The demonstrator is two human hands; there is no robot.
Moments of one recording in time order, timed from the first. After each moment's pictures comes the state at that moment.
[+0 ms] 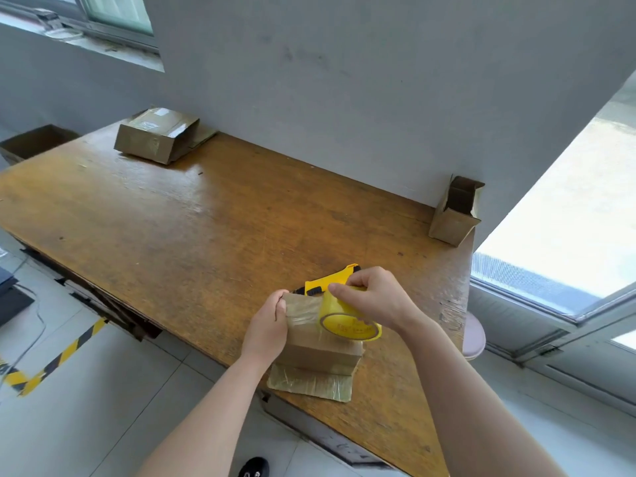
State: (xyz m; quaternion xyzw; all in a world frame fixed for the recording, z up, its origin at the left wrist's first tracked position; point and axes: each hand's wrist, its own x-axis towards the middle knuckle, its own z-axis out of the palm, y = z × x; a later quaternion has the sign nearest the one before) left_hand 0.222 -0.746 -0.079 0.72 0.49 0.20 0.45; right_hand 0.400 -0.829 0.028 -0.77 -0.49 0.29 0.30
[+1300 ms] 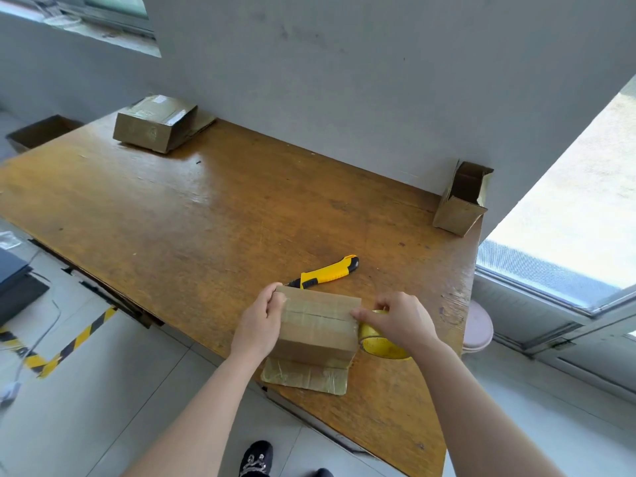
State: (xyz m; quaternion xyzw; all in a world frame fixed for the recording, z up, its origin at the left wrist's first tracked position) left_hand 0.220 -0.753 -0.080 0.73 0.51 0.18 0.43; right_hand 0.444 -0.867 -0.031 -0.86 -0.43 0.21 0.16
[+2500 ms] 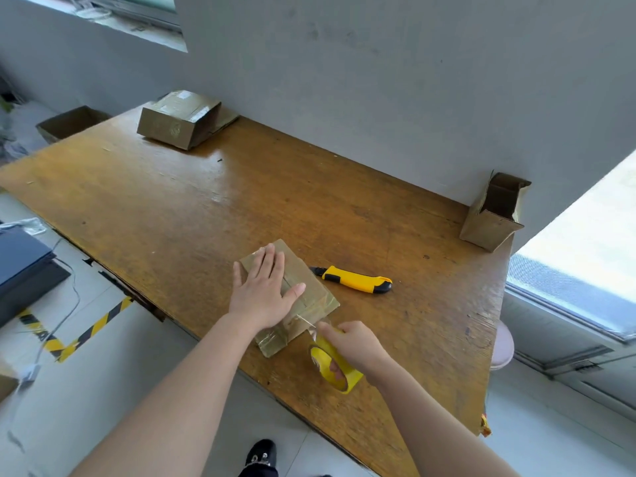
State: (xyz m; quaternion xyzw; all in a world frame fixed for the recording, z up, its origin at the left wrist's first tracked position) left_hand 0.223 -0.672 -0.066 0.86 0.49 -0.06 0.12; right_hand 0.363 -0.817 -0.047 -0.77 -0.31 0.50 0.23
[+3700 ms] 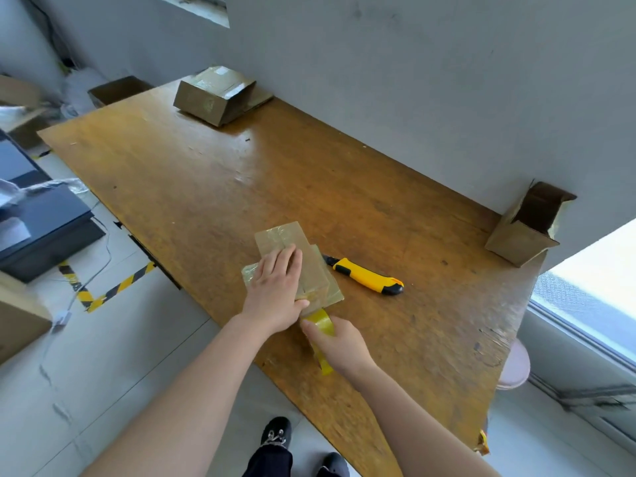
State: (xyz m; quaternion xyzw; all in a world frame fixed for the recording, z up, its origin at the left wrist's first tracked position) left_hand 0.231 -0.715 -0.059 0.87 0.48 0.01 0.07; right_hand 0.353 -0.820 -0.068 -0.74 -0.42 0.45 0.25
